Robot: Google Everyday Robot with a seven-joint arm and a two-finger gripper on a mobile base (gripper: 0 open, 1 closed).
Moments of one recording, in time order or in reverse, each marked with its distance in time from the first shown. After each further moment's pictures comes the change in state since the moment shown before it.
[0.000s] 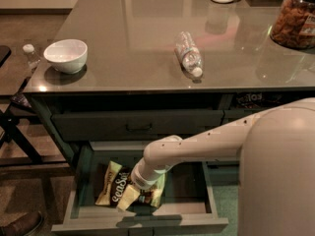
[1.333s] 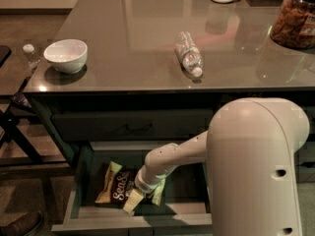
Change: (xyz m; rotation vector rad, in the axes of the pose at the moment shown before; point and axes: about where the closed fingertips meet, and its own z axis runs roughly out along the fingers) arm 0.033 -0.033 0.063 0.003 0.047 0.011
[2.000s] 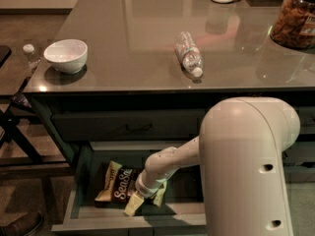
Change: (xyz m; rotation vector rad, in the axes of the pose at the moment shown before) arm 0.014 0.003 0.017 -0.005 0.020 0.013
